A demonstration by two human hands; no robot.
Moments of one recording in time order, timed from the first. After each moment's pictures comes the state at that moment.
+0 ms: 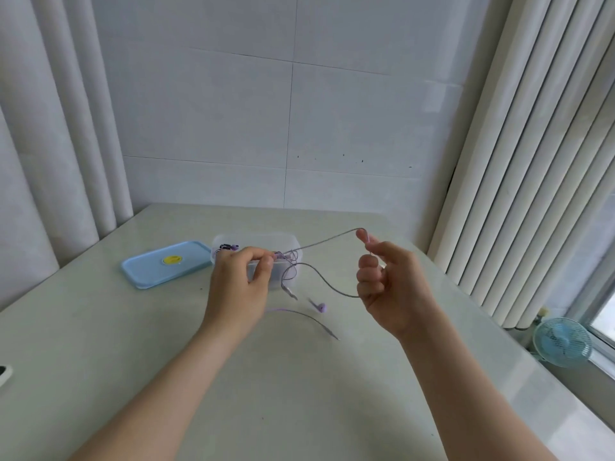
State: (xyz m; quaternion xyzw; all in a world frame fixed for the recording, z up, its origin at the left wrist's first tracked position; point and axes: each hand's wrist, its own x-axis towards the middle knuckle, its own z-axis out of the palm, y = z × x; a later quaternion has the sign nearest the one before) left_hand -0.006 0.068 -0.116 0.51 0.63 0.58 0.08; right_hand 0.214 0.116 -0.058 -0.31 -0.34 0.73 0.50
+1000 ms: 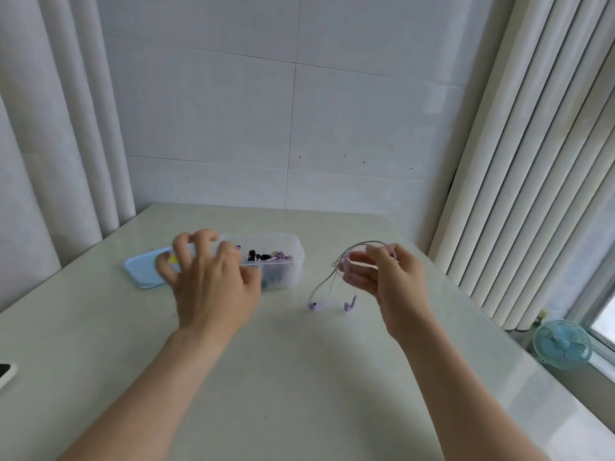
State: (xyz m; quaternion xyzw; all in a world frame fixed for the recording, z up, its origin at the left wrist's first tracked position) left_hand -0.027 0.051 -0.111 0.48 0.74 0.38 -0.28; right_hand 0.209 0.126 -0.074 -0.34 -0.46 0.56 0.59
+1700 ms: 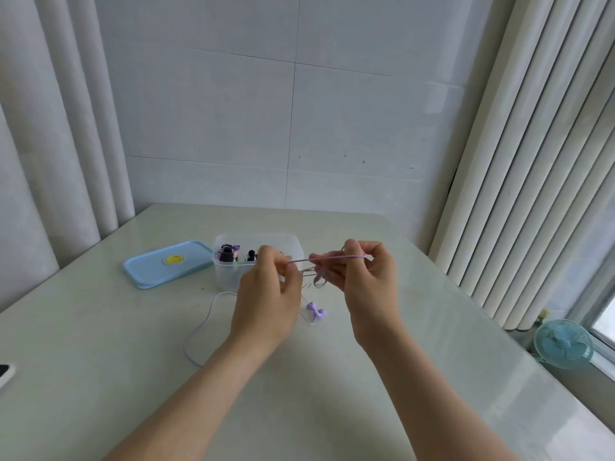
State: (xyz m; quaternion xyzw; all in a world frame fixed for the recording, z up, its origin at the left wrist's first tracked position) left_hand 0.035 0.060 -0.111 0.52 0.62 0.58 0.09; right_hand 0.170 0.094 -0.072 -0.31 -0.49 0.54 0.61
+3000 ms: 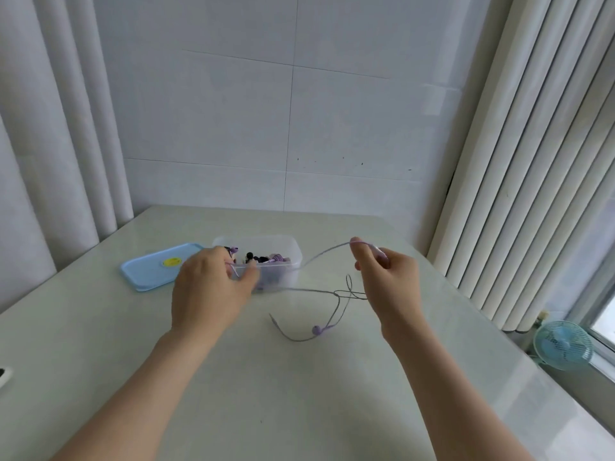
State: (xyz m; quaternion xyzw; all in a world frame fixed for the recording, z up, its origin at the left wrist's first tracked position) left_hand -0.038 0.063 -0.113 0.48 0.73 0.46 -0.14; right_hand 0.204 0.113 -0.068 -0.48 -0.57 0.38 0.55
